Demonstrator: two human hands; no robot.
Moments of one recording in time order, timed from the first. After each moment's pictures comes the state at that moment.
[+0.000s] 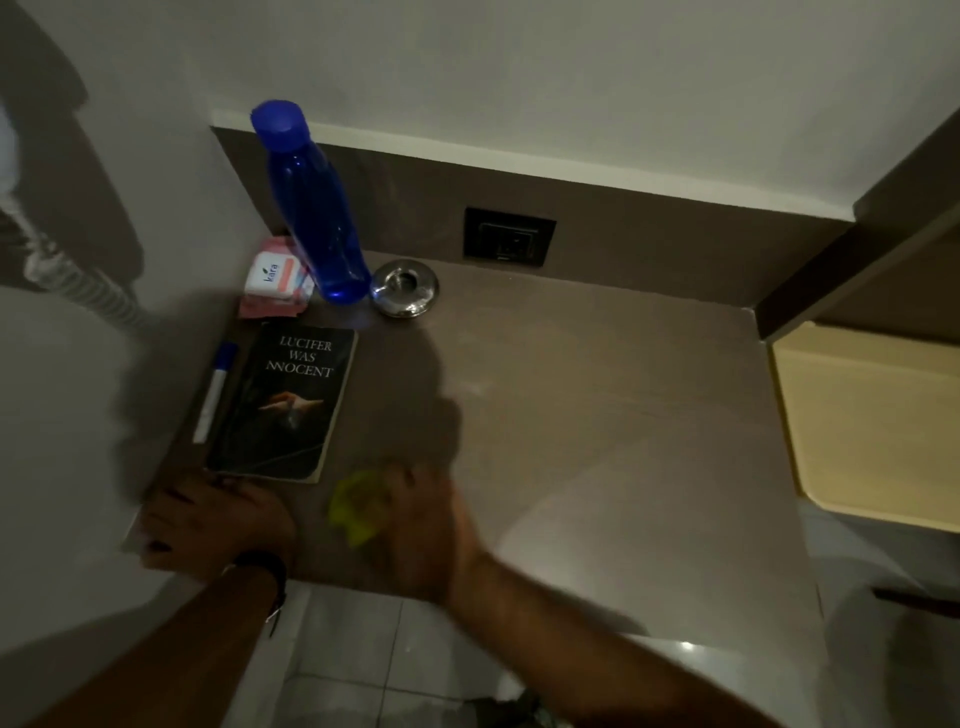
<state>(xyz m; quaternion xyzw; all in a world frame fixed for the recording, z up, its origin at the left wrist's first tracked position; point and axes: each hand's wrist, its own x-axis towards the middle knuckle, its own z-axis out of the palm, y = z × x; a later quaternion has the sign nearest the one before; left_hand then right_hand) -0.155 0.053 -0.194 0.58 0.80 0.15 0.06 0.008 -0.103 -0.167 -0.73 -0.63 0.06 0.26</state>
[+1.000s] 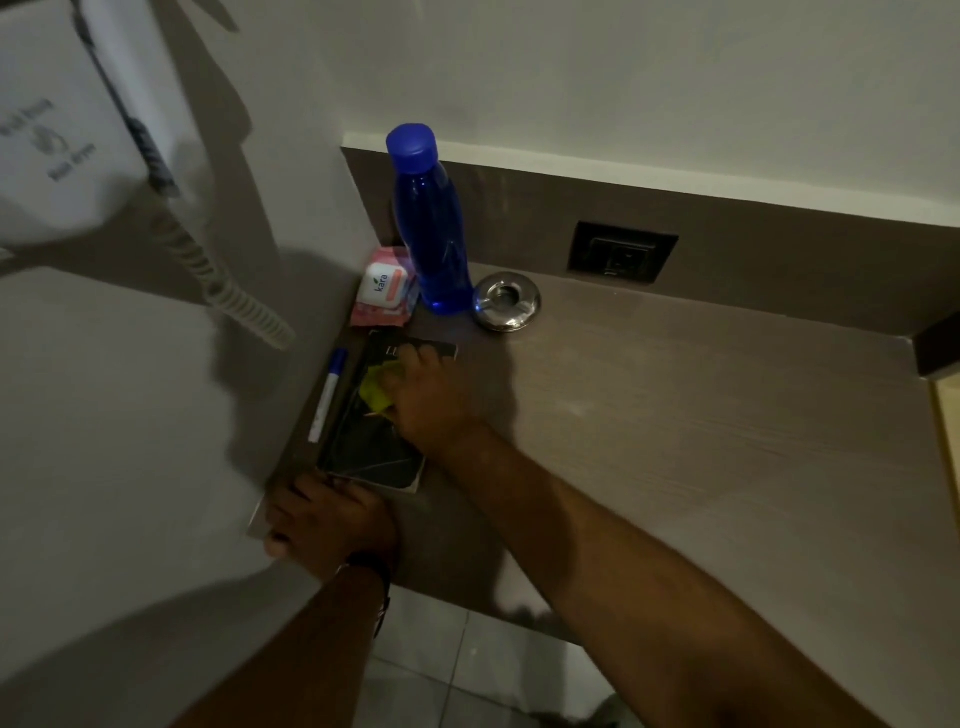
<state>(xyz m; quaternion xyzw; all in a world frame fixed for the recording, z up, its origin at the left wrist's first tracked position) -0.173 0.050 -0.212 0.57 0.80 0.19 -0.04 0.003 0.086 -0.128 -0.72 -0.68 0.06 0.13</state>
